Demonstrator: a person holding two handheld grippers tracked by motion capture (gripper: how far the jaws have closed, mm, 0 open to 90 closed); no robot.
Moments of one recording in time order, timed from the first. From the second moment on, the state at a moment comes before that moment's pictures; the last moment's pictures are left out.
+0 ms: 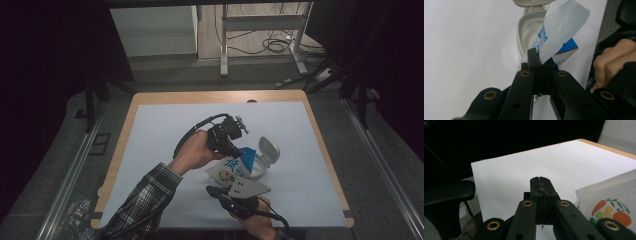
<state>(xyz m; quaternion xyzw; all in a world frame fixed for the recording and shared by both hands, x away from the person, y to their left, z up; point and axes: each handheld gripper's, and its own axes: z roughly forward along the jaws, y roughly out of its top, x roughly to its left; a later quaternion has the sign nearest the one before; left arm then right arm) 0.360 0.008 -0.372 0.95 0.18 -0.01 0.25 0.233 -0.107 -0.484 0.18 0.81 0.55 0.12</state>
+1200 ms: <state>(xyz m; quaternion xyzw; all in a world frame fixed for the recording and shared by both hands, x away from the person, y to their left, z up) 0.334 0.084 -0.382 0.92 0.21 0.02 0.34 0.257 -0.136 -0.468 0.22 0.83 0.51 0.07</state>
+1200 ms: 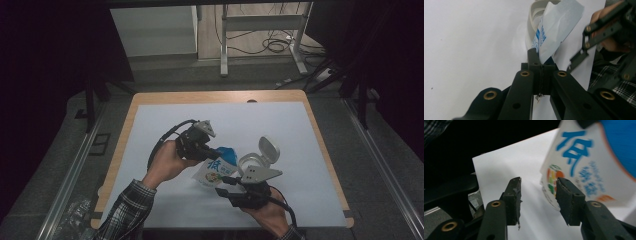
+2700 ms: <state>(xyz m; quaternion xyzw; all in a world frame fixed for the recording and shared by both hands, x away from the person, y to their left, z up) 0.319 0.139 -0.400 0.88 0.23 0.04 0.41 0.312 -0.097 -0.425 0.19 0.87 0.44 0.12</state>
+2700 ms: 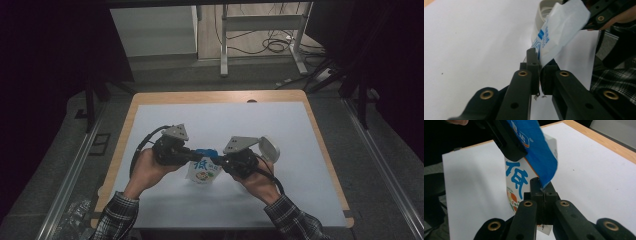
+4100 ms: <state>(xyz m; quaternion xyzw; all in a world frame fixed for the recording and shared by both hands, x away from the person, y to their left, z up) 0.285 0.179 -0.533 0.82 0.43 0.15 0.33 0.370 -0.043 -0.401 0.23 0.87 0.41 0.17</state>
